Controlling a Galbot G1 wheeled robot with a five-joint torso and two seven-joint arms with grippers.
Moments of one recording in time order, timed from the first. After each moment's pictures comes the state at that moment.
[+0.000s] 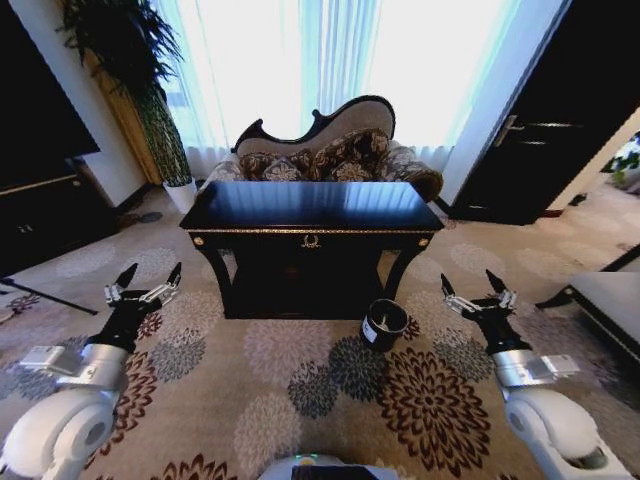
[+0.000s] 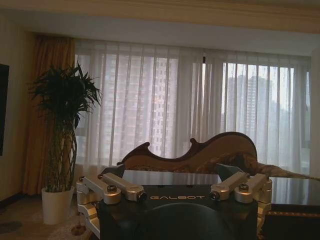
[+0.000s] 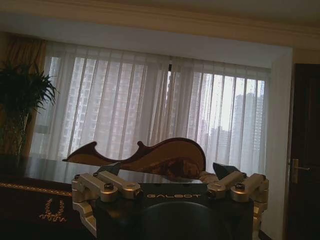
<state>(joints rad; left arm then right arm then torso) 1.73 -0.98 -1.00 -2.37 -0.80 0.02 -0.09 -1.70 1.00 0.91 2.18 0.54 0.20 0.03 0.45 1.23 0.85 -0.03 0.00</state>
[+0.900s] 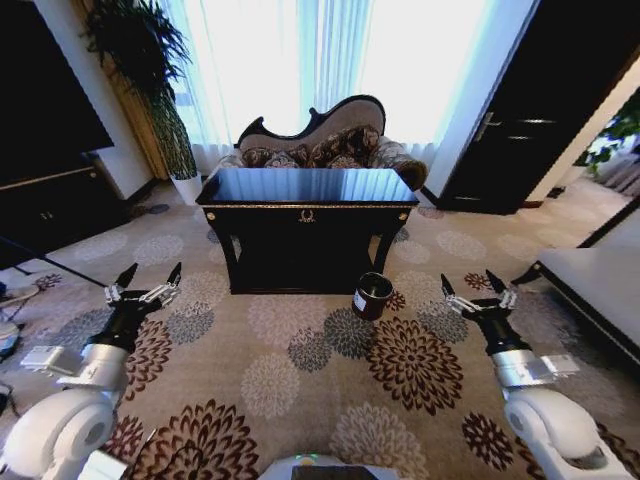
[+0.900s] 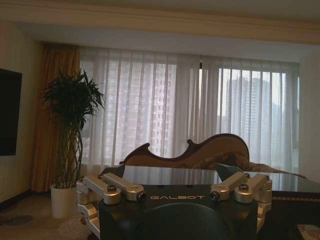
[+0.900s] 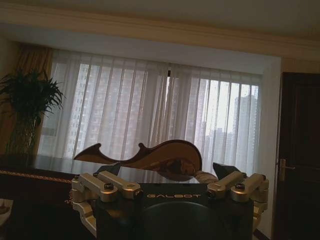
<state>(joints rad) 1.73 -0.98 -1.00 -2.37 -0.80 0.02 -0.09 -1.70 1.00 0.90 2.18 0.54 0.20 0.03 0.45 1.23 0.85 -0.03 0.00</state>
